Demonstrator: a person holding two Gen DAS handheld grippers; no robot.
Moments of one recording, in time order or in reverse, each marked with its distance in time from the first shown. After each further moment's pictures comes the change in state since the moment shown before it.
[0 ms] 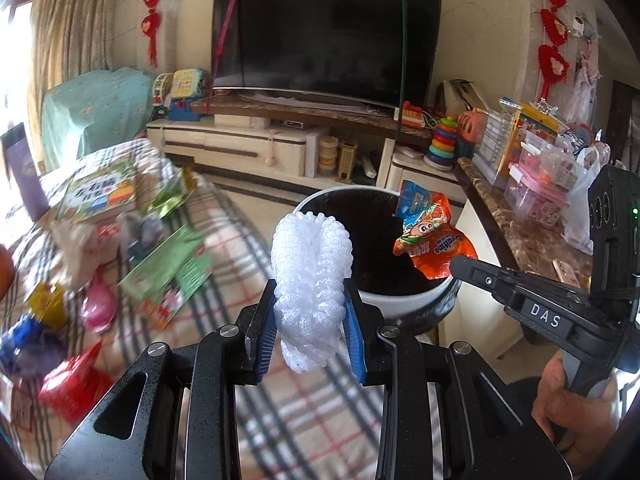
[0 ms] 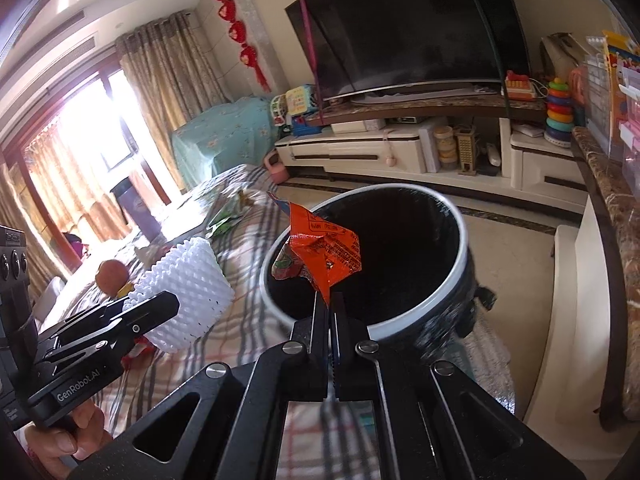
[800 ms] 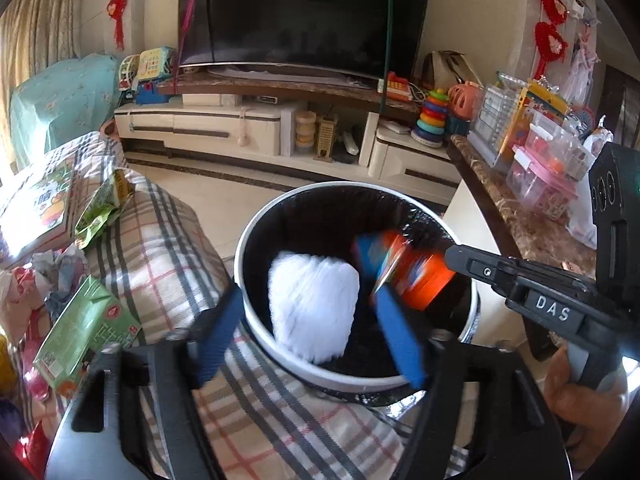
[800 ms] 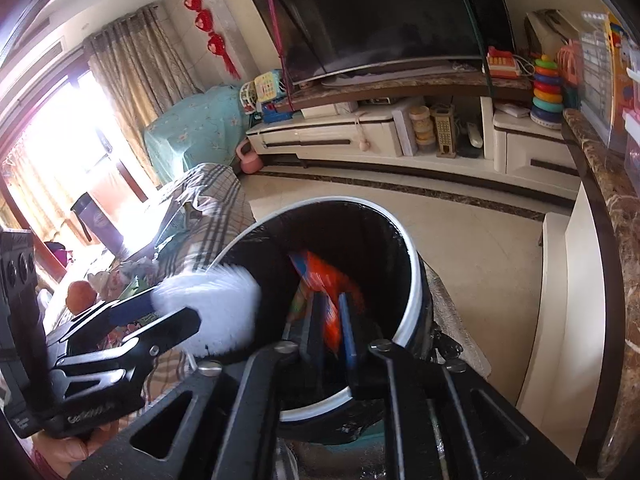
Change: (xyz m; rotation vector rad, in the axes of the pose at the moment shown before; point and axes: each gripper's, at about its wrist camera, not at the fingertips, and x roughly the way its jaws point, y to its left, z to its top) left arm 0.083 -0.017 0.033 0.026 0.105 -0.058; right arm 0.043 -0.049 0.035 0.060 0.083 -0.052
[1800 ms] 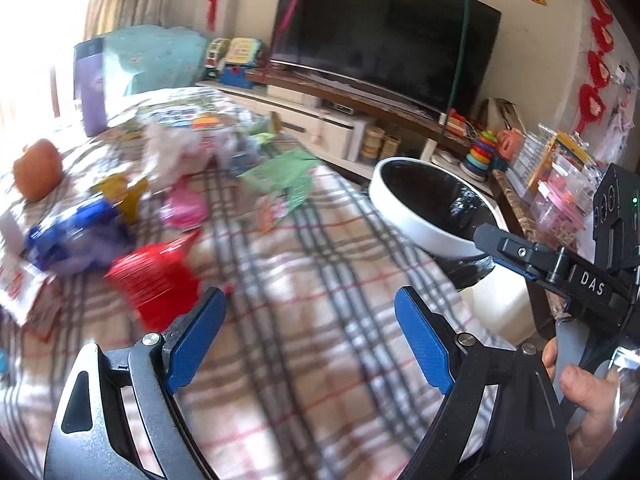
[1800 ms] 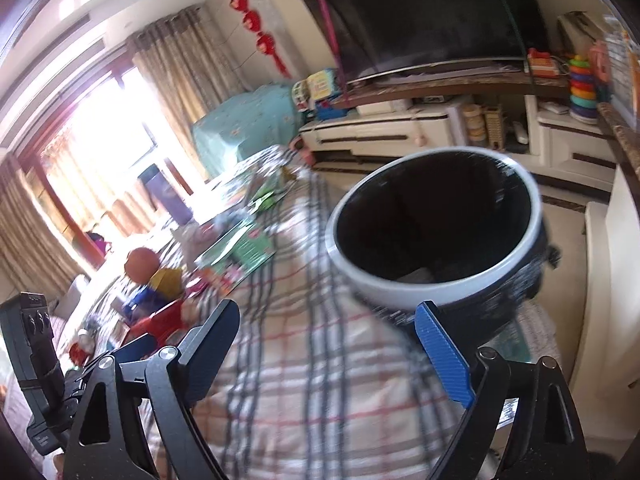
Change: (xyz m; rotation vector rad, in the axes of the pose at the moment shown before) left arm -0.131 0.094 -0.123 -0.237 -0.071 0.123; right arm -0.030 0.097 -0.074 -0.043 -0.019 0.162
